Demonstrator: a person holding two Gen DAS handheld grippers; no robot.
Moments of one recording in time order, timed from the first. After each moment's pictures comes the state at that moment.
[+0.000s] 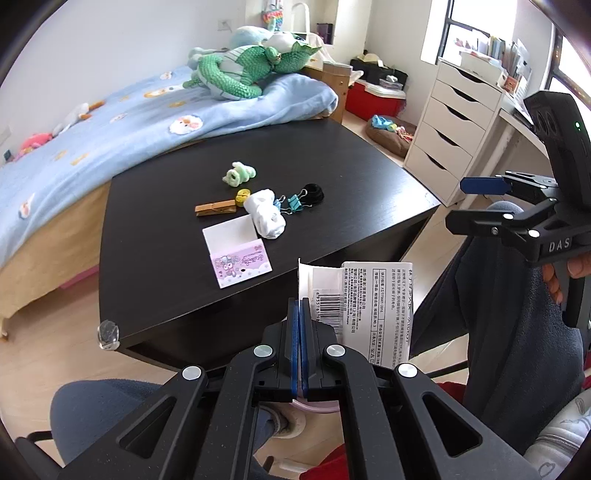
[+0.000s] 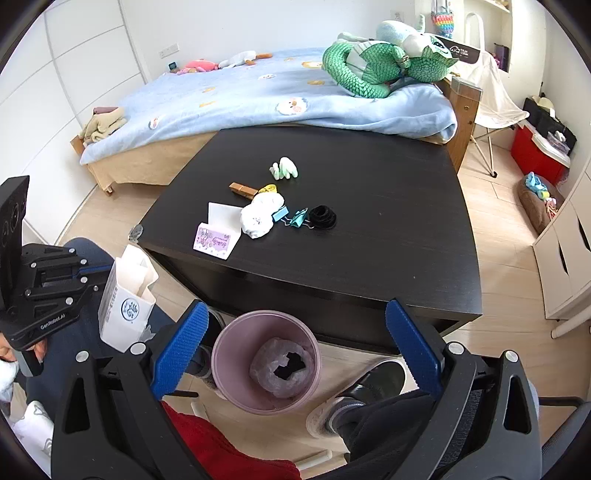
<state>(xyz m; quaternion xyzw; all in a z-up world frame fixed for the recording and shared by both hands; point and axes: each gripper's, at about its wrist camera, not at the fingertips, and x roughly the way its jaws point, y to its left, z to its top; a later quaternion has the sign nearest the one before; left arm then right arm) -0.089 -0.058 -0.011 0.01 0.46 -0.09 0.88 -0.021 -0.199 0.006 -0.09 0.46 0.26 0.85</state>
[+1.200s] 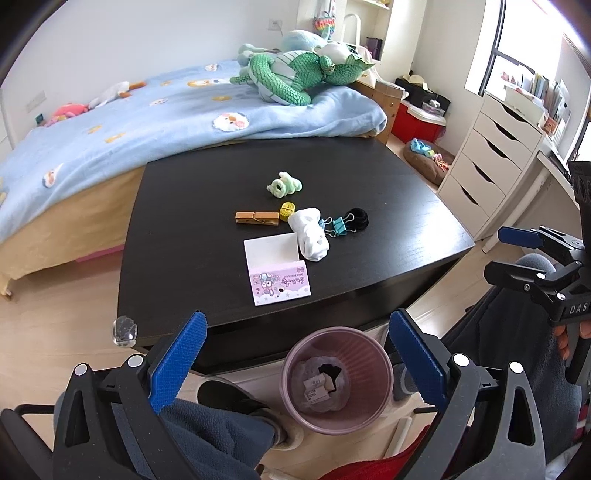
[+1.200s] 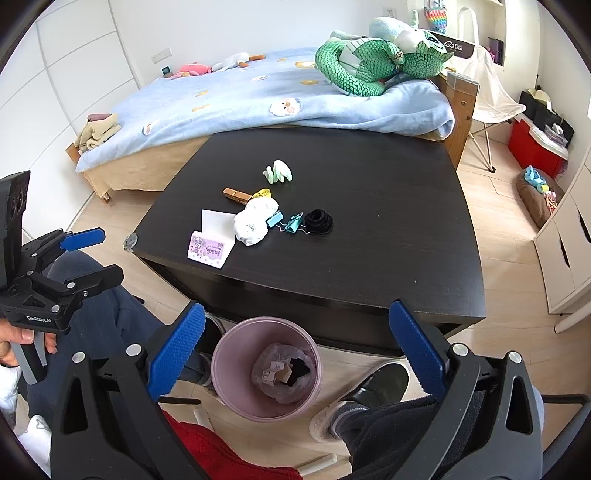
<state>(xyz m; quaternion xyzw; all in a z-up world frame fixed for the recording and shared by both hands) -0.065 -0.030 -0.009 -0.05 0.45 -0.02 0.89 -0.008 -0.195 0.003 -0.08 0.46 0.25 0.85</state>
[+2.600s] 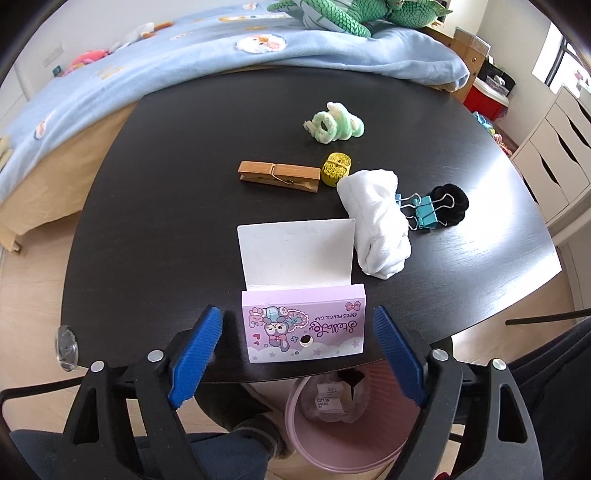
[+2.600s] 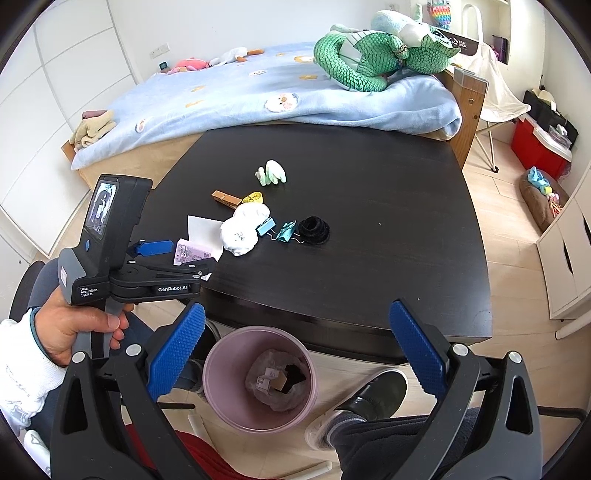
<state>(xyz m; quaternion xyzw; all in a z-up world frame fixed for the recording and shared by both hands) 0.036 -0.023 -0.106 -0.07 0.54 0.06 0.84 0.021 -0.185 -0.012 -0.08 0.47 0.25 0.84</state>
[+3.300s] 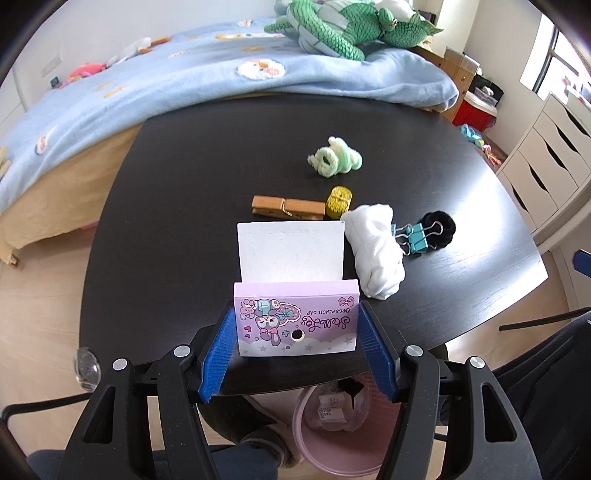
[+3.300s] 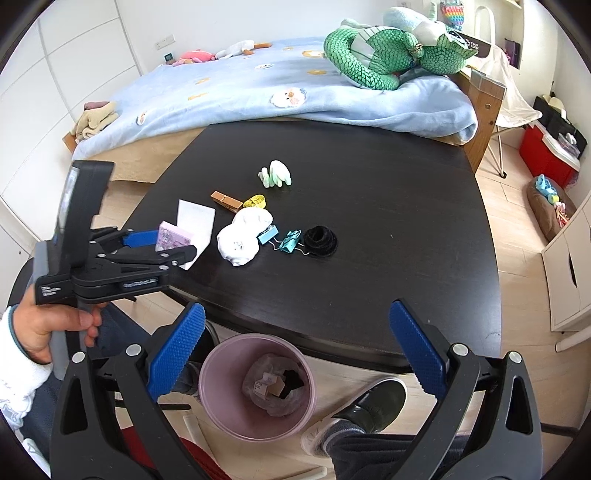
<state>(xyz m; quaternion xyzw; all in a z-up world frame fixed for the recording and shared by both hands) 0.028 -0.010 -0.081 -0.07 0.51 0.05 0.86 0.045 -0.166 -0.022 -0.10 0.47 0.26 0.84</state>
